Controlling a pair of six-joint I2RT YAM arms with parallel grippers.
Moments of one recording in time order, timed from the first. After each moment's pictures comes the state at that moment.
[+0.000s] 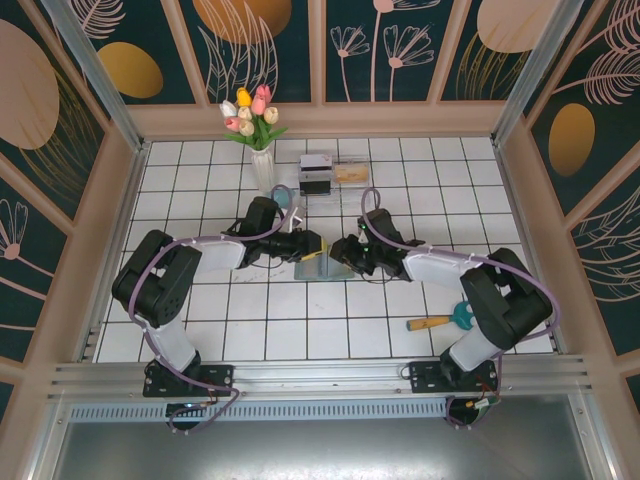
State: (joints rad) left arm -0.51 1.78 0.84 0.27 0.84 -0.87; right arm 0.62 1.56 0.71 0.05 -0.37 1.01
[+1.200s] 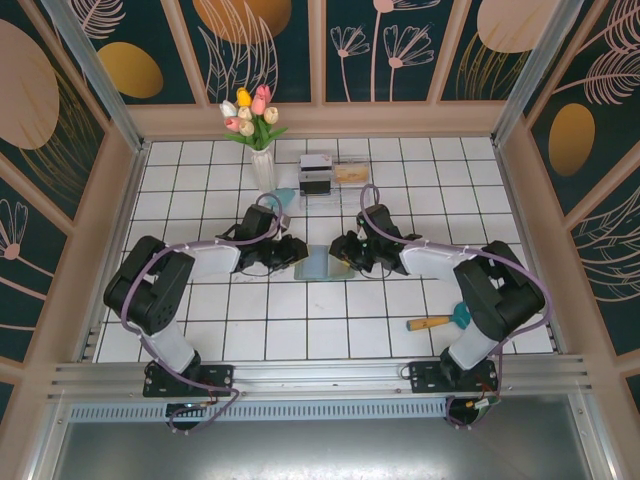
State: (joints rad) left arm -0.50 1.73 0.79 0.07 0.55 -0.85; right arm 0.61 1.62 0.79 -0.01 -0.37 1.01
